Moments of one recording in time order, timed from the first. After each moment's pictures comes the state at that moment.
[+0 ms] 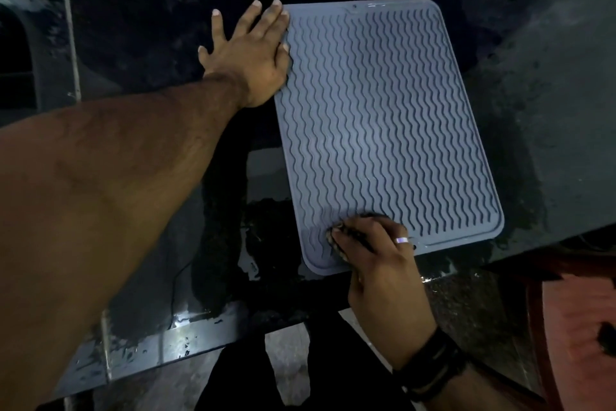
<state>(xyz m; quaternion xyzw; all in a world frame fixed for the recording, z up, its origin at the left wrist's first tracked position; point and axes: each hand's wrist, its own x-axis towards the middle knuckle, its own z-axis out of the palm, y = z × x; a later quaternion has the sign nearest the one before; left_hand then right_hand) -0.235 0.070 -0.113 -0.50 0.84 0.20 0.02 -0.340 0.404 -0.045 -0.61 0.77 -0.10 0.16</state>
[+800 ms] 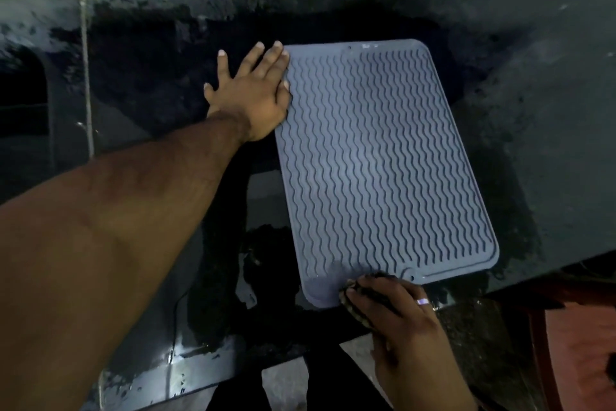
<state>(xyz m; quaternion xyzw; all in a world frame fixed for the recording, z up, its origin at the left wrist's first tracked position) -0.232 0.068 -0.116 -0.51 0.83 0.21 0.00 -0.355 0.431 -0.031 -0.63 0.73 -0.20 0.16</state>
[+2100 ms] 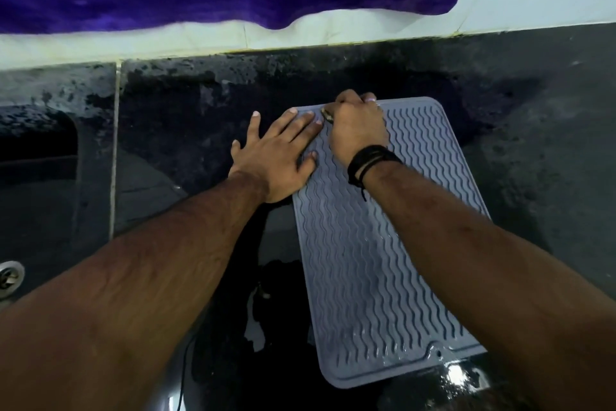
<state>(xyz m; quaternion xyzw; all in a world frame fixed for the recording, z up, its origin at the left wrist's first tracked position) -0.238 0.064 -0.119 -0.46 0.86 0.21 0.05 -0.402 0.091 -0.058 -0.62 0.78 -0.05 0.04</state>
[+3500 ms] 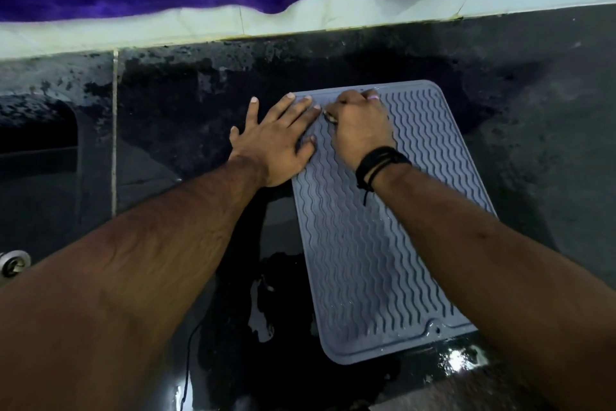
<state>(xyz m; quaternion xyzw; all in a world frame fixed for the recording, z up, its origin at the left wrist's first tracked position) -0.239 0.063 -0.116 -0.47 0.86 0.21 0.05 -0.406 0.116 -0.063 -0.66 0.75 -0.03 0.01</state>
